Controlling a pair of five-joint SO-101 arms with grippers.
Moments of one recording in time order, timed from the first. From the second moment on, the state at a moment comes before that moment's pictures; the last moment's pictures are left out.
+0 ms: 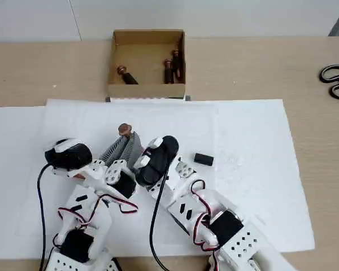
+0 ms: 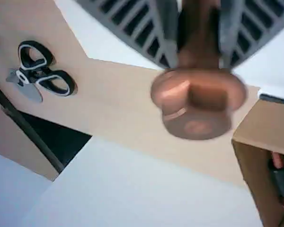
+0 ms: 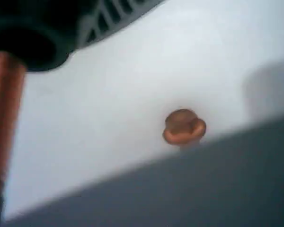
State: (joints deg) left arm 19.0 -103.5 93.3 28.7 38.9; right arm -44.2 -68.5 77.0 28.7 5.8
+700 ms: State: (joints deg) left arm 25.0 -103.4 92.1 38.9 39.3; right arm -42.5 -70.3 78.4 28.5 5.8
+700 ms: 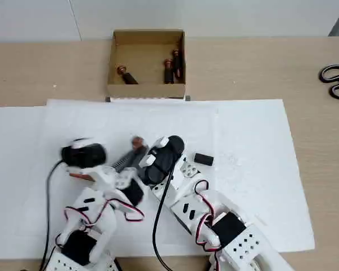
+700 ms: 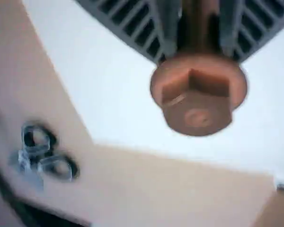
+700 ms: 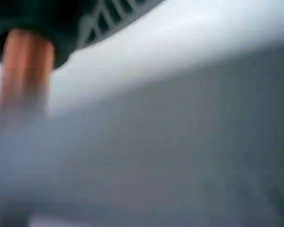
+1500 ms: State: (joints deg) left arm 28.7 -104.0 93.6 47.9 37.7; right arm -42.3 -70.1 78.7 28.9 6.0
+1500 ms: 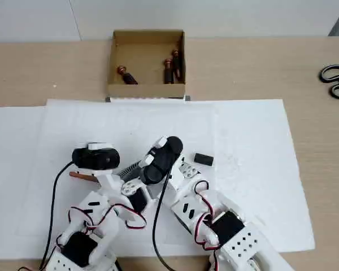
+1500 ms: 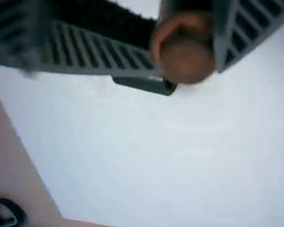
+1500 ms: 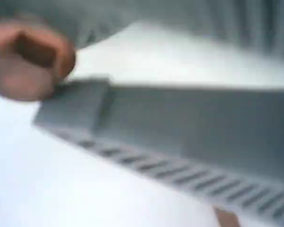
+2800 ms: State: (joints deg) left arm -16.5 -103.4 96.0 51.8 4.4; right arm -16.9 -69.6 81.1 32.7 -7.6
